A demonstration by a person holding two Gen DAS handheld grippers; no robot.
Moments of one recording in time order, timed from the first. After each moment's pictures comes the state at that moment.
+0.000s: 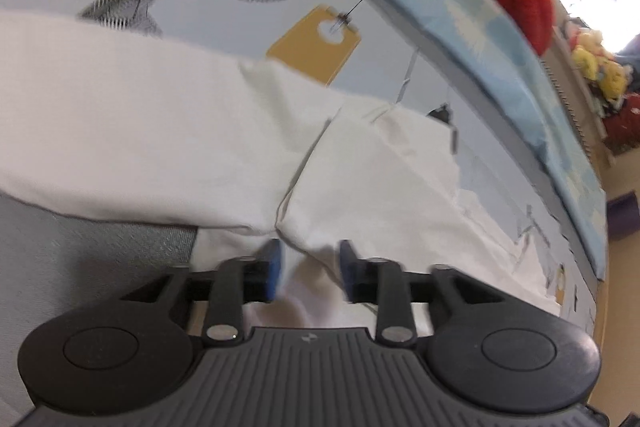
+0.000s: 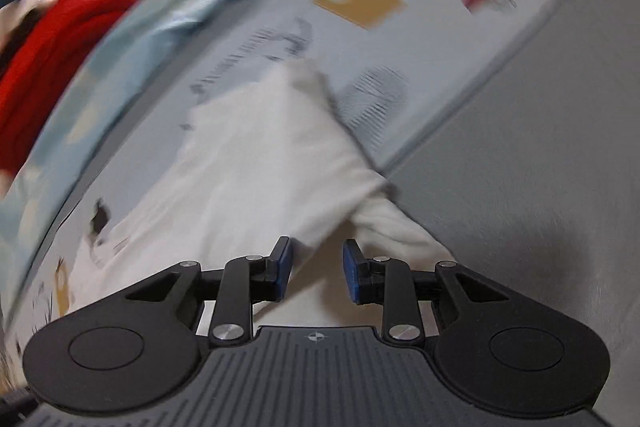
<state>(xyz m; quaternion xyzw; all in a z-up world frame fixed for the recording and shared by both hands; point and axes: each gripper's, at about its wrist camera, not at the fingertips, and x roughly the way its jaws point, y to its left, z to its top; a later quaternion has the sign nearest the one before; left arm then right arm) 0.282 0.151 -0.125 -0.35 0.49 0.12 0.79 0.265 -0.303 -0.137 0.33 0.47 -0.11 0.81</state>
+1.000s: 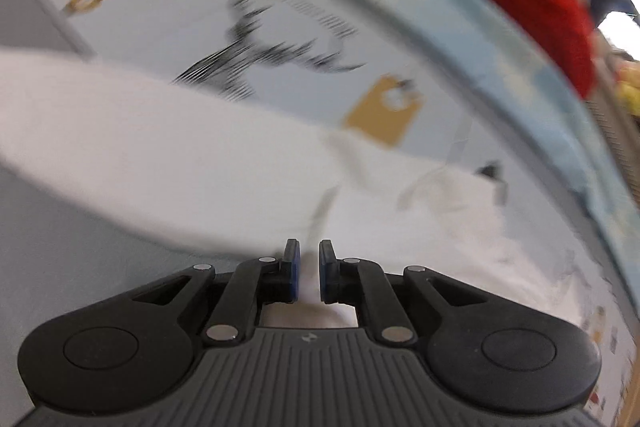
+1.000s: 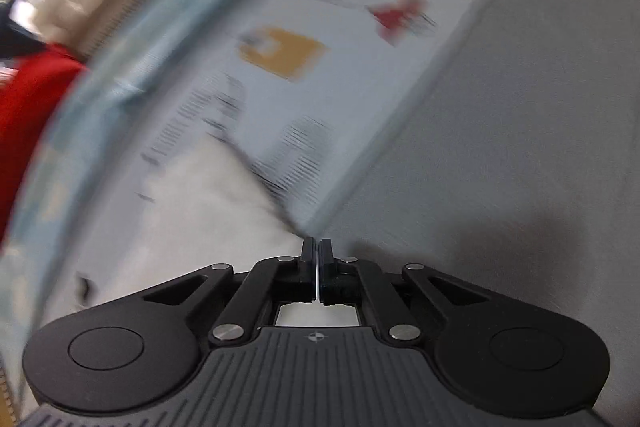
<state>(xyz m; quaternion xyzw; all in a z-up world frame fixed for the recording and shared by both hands) 0.263 0.165 -0.075 -0.30 0.45 0.21 0.81 0.252 -0.330 -0.113 0.36 0.41 -0.17 0.82</state>
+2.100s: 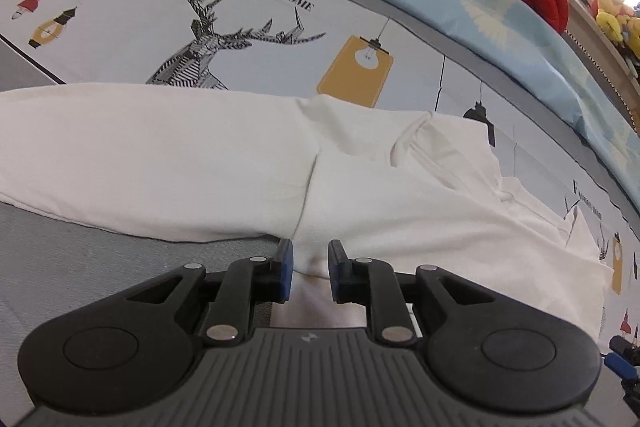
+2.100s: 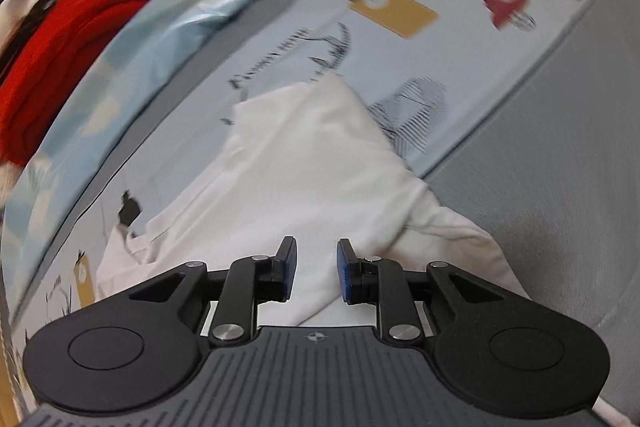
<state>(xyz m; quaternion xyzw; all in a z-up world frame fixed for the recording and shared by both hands) 0.251 0.155 -0.081 -0.23 0.50 0.17 0.82 0.273 -0.262 -0.087 0.29 0.48 -0.09 0.82</state>
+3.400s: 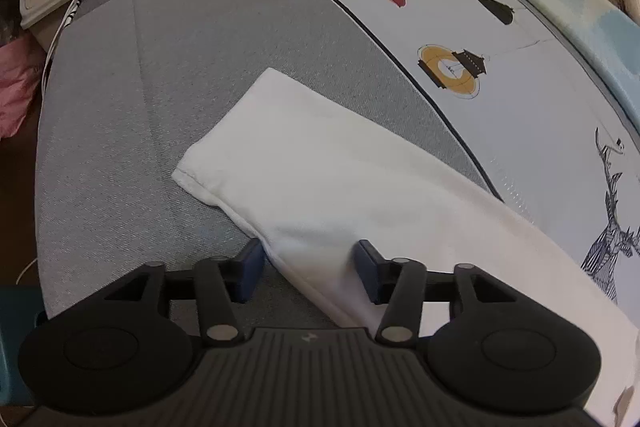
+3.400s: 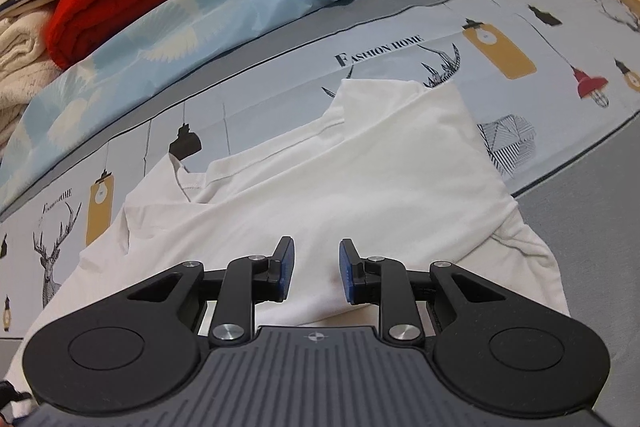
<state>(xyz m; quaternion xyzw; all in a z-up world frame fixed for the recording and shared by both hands) 0.137 0.423 -0.117 -0.31 0.44 0.47 0.70 0.284 -0.172 -0.067 0.17 0.48 -0.02 0.86</state>
